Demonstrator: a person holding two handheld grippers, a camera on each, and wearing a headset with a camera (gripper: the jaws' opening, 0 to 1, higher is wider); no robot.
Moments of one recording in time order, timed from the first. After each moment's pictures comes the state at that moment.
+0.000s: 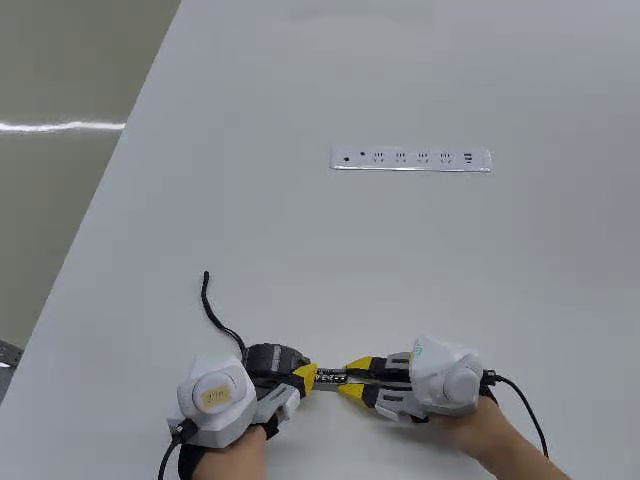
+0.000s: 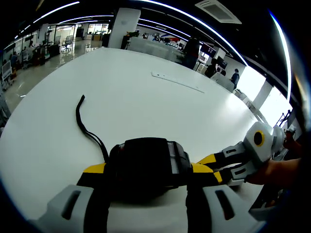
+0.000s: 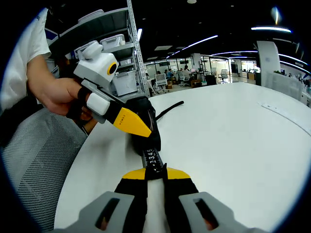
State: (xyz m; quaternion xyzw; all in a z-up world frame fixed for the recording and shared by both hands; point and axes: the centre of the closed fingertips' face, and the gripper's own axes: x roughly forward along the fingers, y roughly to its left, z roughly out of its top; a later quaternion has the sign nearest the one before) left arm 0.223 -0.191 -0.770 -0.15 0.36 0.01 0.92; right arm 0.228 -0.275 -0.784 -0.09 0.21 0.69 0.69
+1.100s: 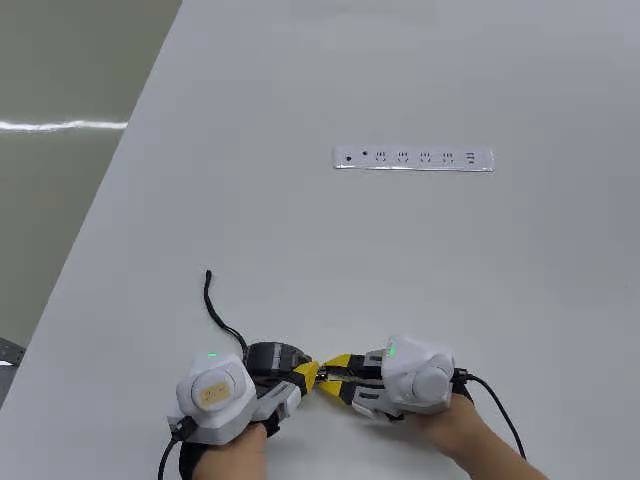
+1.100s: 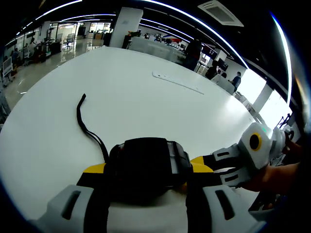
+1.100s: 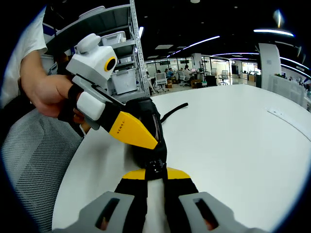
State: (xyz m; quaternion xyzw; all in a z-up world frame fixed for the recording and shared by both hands) left arm 0.225 -0.190 -0.769 -0.17 0.36 0.02 0.92; right arm 0.224 -0.243 -0.787 -0.10 0.21 0.69 0.69
